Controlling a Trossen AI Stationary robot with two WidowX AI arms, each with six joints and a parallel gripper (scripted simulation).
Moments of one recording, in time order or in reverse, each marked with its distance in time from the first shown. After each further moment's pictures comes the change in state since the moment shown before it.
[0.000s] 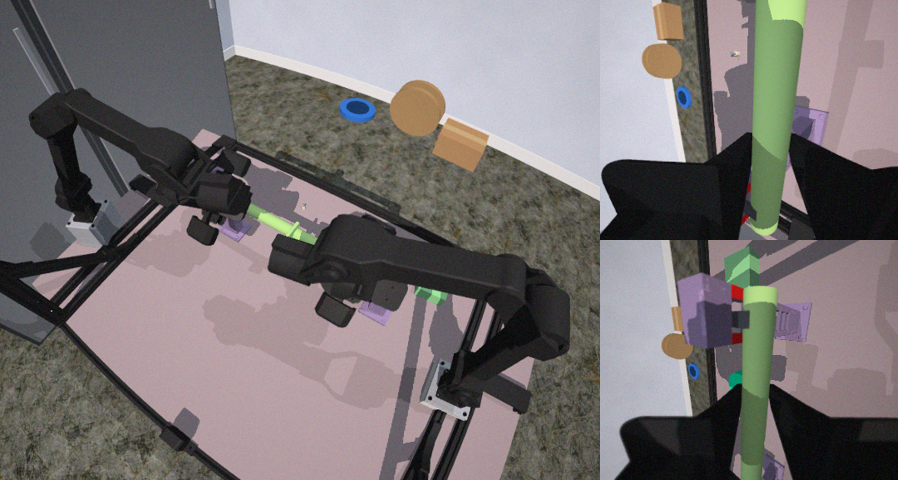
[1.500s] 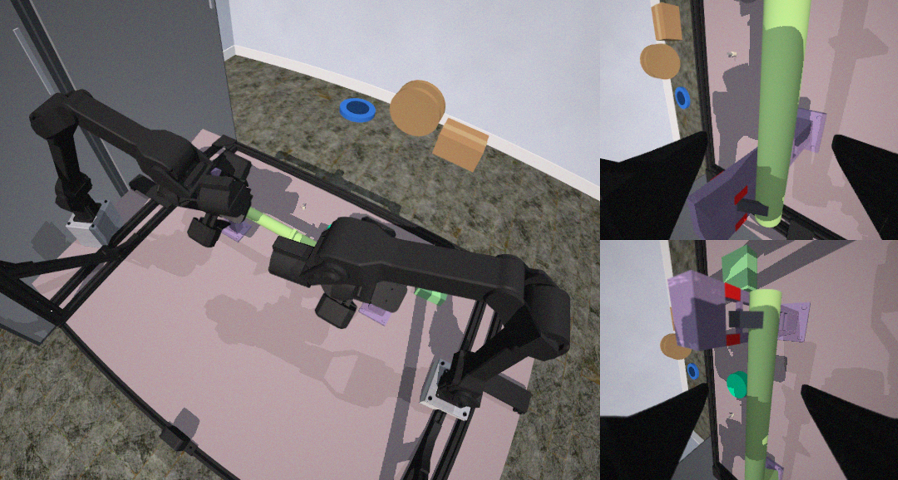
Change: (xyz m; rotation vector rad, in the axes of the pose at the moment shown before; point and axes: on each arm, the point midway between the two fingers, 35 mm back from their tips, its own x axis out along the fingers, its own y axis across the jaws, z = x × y) left arm 0.004 -0.004 0.001 0.000 -0.002 -0.006; right arm 0.004 -0.003 0.000 0.000 0.000 -0.005
